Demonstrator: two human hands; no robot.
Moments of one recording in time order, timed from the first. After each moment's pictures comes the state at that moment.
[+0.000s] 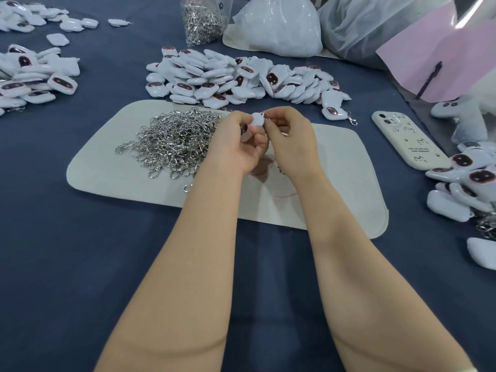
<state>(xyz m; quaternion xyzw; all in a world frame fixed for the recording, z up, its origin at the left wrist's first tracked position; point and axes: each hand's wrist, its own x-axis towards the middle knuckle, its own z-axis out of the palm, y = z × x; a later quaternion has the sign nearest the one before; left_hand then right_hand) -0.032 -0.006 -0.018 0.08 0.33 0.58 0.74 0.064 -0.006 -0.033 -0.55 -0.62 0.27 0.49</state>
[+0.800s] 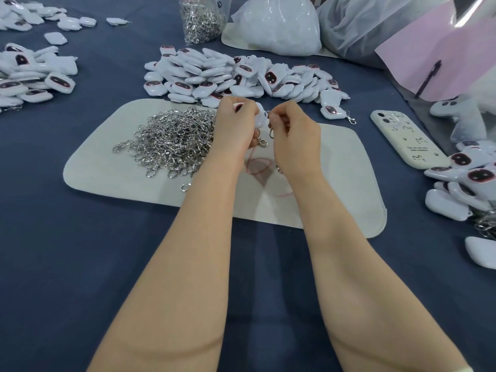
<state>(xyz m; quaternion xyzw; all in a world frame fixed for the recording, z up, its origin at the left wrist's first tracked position) -0.026 -0.006 -0.012 0.37 0.53 0.59 0.49 0.068 -0.008 -0.035 -0.56 -0.66 0.14 0.49</state>
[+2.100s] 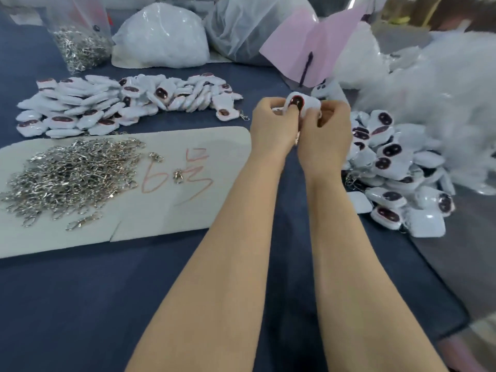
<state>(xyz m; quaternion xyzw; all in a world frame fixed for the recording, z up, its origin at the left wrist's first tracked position) 0.169 -0.046 0.023 0.52 0.46 0.48 0.53 0.226 -0.073 0.006 -0.69 -0.36 0.07 0.62</state>
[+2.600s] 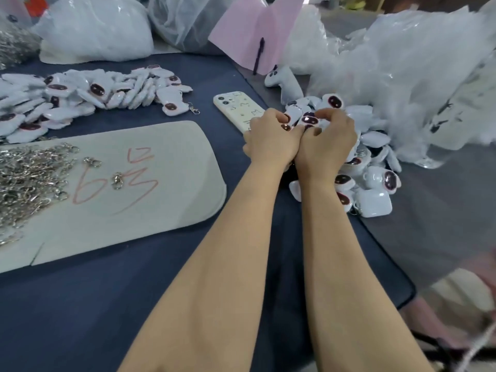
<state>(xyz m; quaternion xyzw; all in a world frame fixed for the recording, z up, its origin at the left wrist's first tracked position) 0.240 -0.062 -0.007 0.67 0.52 0.33 0.40 0.293 -0.103 -0.017 -0.77 -0.30 -0.06 0.55</state>
